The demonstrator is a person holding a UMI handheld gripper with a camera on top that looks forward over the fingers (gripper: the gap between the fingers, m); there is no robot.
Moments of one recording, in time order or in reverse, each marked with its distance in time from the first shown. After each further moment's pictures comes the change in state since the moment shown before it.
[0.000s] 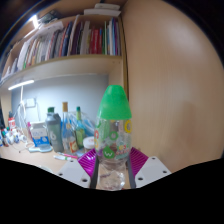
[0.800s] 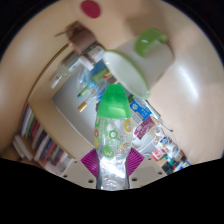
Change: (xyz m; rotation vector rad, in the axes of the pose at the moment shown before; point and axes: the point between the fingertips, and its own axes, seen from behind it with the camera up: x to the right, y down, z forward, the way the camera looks) arm -0.322 -0.045 -0.088 -0.362 -0.371 2.266
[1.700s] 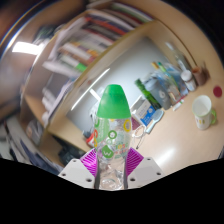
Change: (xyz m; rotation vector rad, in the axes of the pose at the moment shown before) arm 0.137 0.152 -0.042 -0.136 0.243 -1.522
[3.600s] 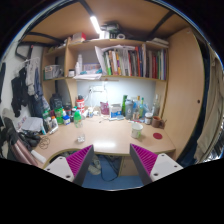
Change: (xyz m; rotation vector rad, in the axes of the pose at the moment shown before) arm 0.035 -0.013 -0.442 -0.132 0.251 -0.767
